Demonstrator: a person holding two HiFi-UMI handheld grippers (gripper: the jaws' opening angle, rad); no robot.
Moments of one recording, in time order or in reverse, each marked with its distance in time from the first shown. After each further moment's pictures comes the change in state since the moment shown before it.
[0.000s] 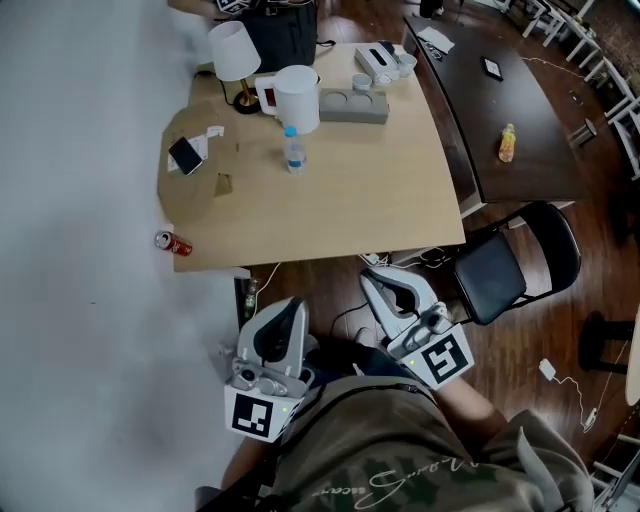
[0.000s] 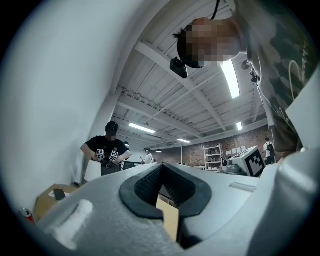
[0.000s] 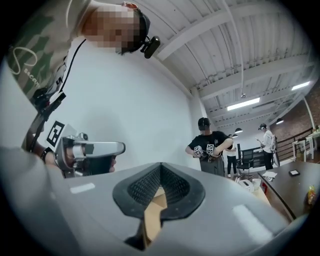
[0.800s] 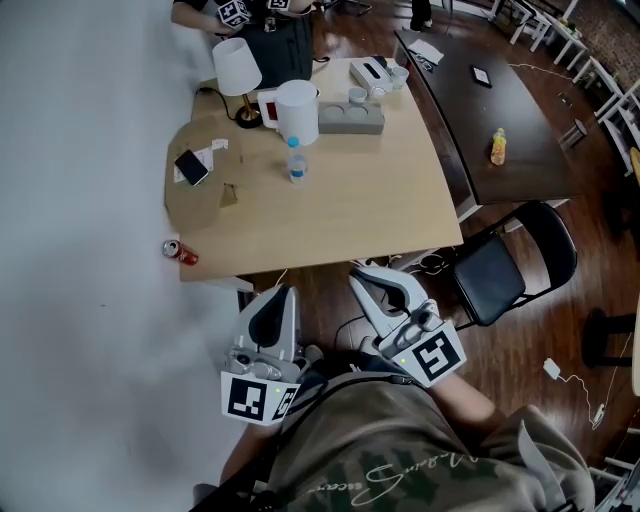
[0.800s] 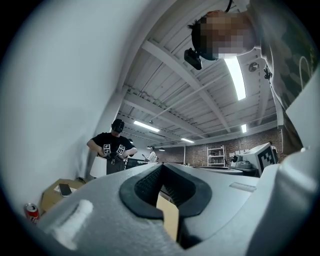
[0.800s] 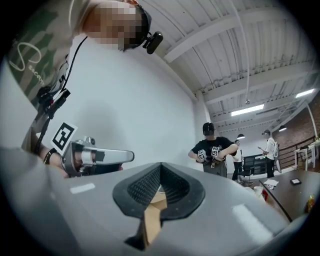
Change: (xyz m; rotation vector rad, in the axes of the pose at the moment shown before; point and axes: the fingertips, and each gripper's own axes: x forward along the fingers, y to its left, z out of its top) left arm -0.011 0.031 0.007 -0.038 0.008 0.043; right arm 0.014 0.035 0.019 -0.051 -0.034 0.009
